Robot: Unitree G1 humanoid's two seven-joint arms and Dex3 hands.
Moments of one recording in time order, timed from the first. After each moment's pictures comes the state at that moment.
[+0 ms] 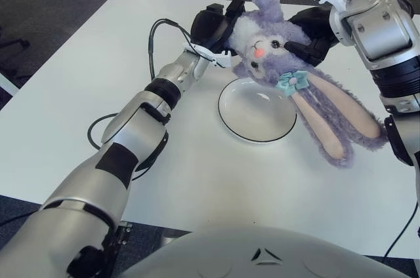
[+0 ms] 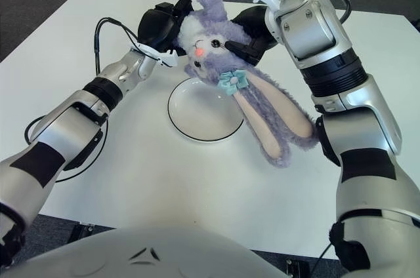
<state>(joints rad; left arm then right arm) -1.07 0.15 -0.59 1.08 0.78 -0.37 0.66 -1.11 -0.65 0.45 0.15 -0.04 0.99 1.03</state>
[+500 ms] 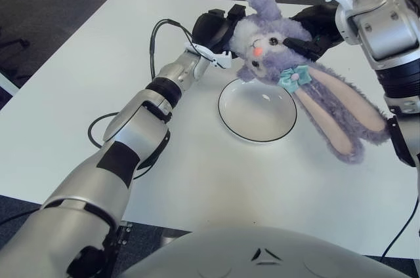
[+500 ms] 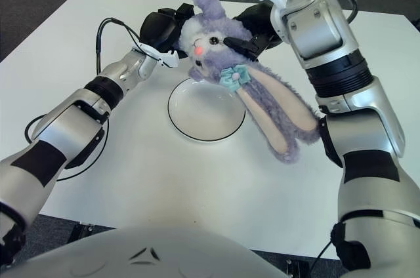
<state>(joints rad) -1.09 0.16 -0.59 1.11 0.78 -0.39 0.58 -1.10 -0.70 0.41 0.12 -0.05 0.97 1.03</state>
